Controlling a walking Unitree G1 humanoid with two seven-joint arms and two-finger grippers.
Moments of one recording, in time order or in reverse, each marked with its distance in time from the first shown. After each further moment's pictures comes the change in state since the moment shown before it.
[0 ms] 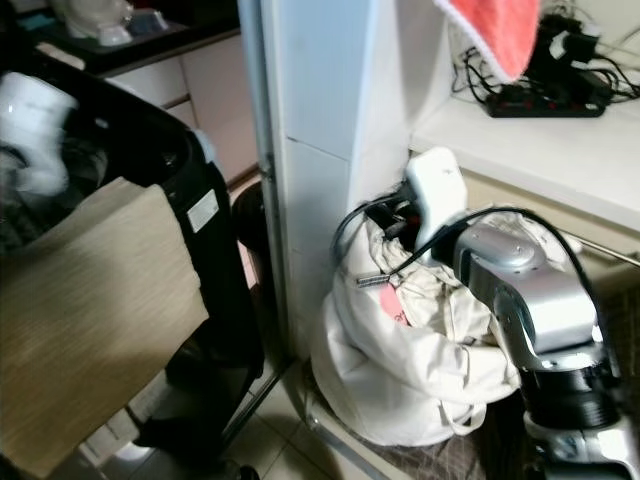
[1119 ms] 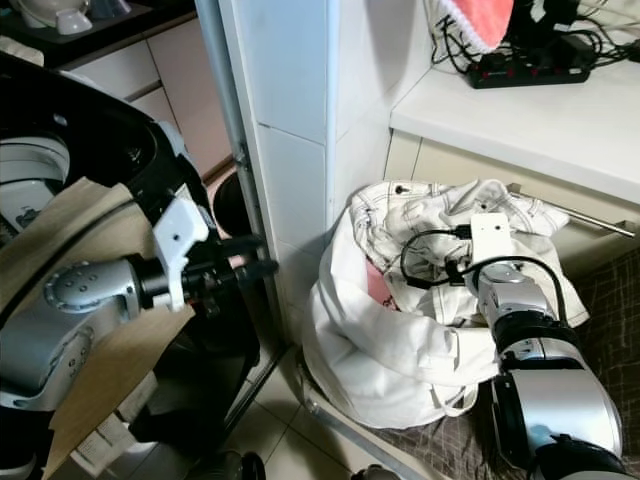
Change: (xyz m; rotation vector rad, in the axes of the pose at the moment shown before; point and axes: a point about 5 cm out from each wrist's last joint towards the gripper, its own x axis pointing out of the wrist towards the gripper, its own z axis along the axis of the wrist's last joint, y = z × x) left arm -0.037 -0.173 -0.013 -0.030 -0.146 -0.644; right arm 0.024 -0.090 -0.112 0.125 0.413 -0.649
